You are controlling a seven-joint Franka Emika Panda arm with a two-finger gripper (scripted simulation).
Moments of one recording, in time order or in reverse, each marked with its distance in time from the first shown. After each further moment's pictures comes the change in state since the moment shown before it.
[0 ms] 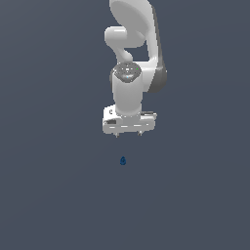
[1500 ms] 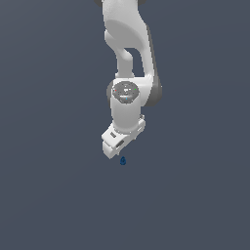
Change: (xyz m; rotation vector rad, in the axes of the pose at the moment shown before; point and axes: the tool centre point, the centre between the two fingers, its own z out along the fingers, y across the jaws) arm 0.034 0.016 0.035 -0.028 -0.015 -0.711
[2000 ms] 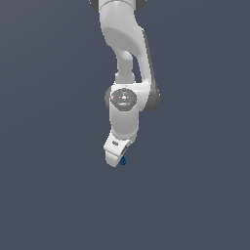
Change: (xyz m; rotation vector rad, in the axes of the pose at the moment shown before) arm 0.005 0.014 0.014 -0.005 -0.001 -0.278
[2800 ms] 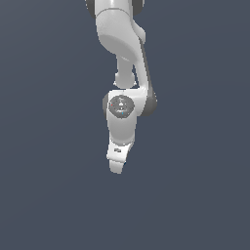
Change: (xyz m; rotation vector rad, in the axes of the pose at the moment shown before) arm 0.000 0.015 0.014 -0.006 0.002 -0.277
